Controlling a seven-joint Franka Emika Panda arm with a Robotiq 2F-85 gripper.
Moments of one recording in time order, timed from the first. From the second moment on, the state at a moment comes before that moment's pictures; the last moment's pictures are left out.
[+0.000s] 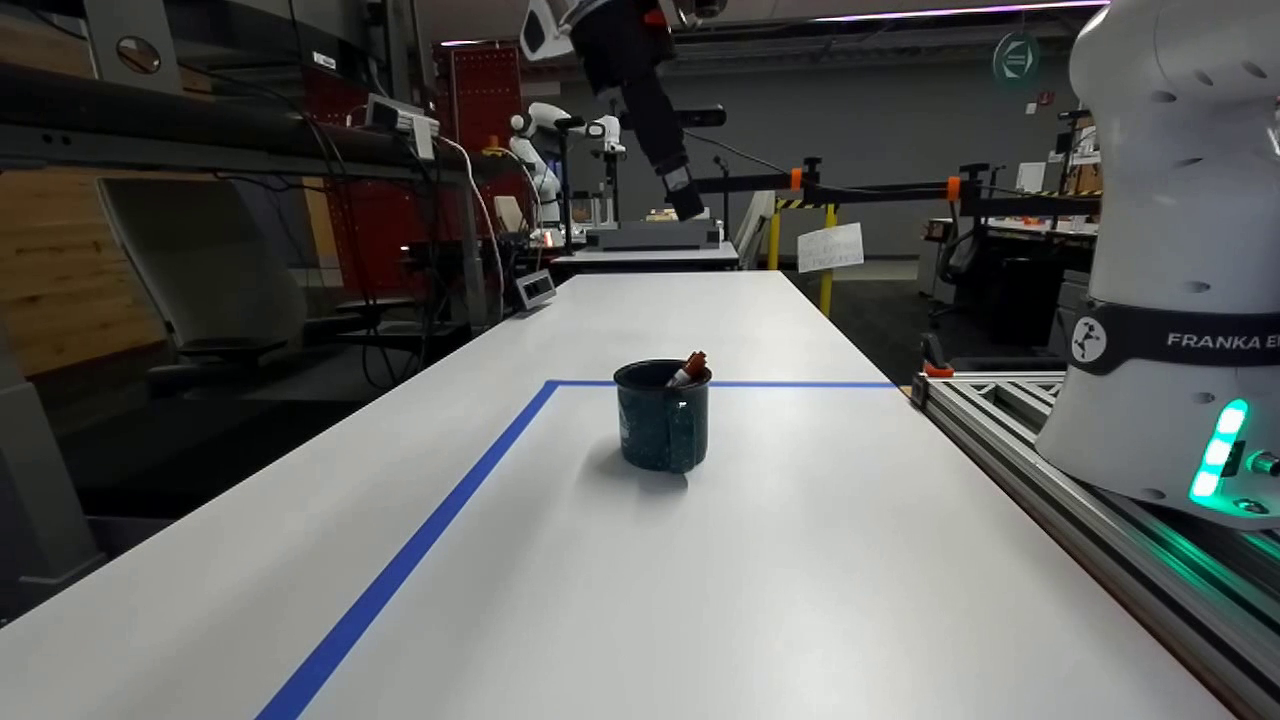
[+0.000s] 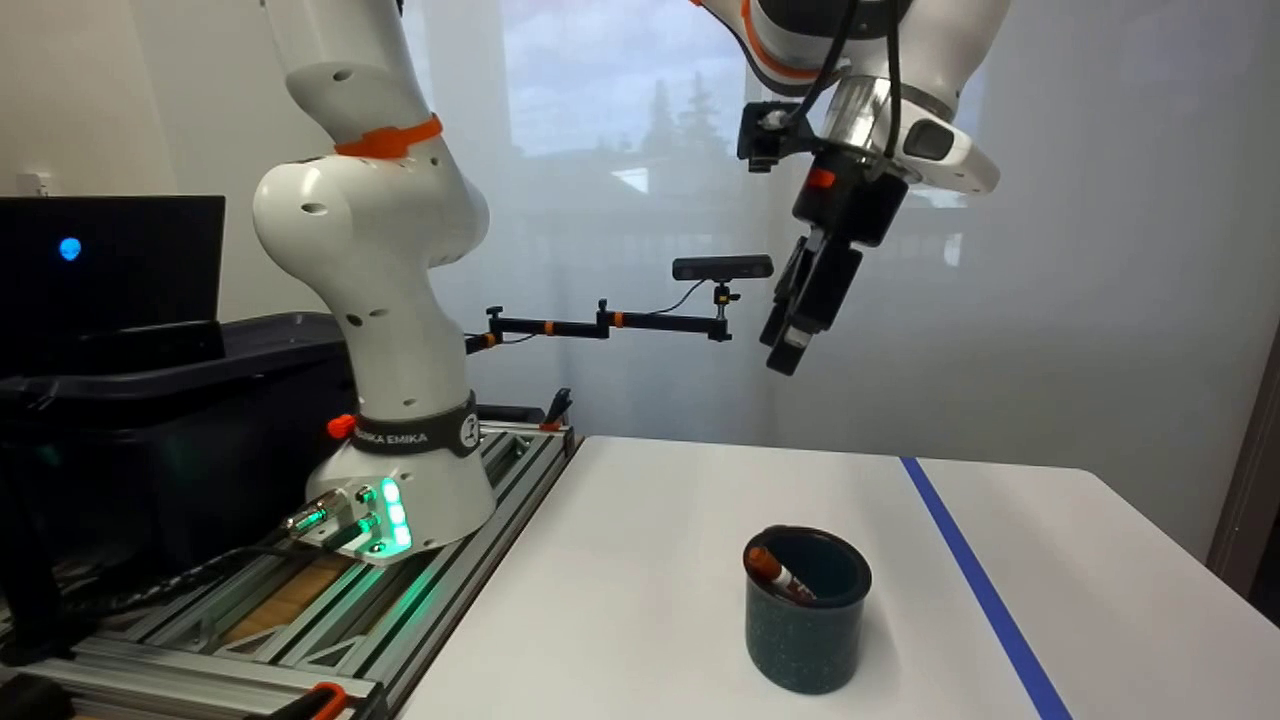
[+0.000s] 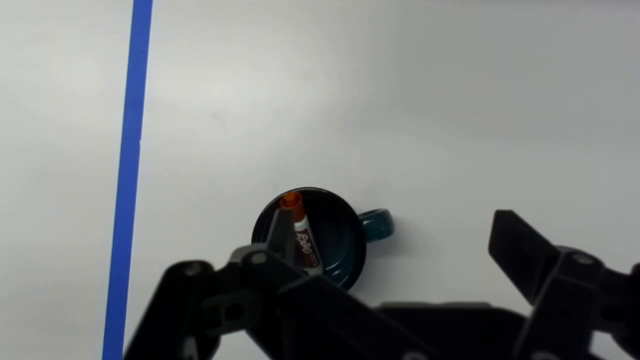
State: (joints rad) arm -0.03 -0.17 -0.02 -2.36 -0.11 1.83 -0.04
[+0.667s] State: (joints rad) arm -0.04 0.05 -0.05 -2.36 -0.16 2.08 -0.11
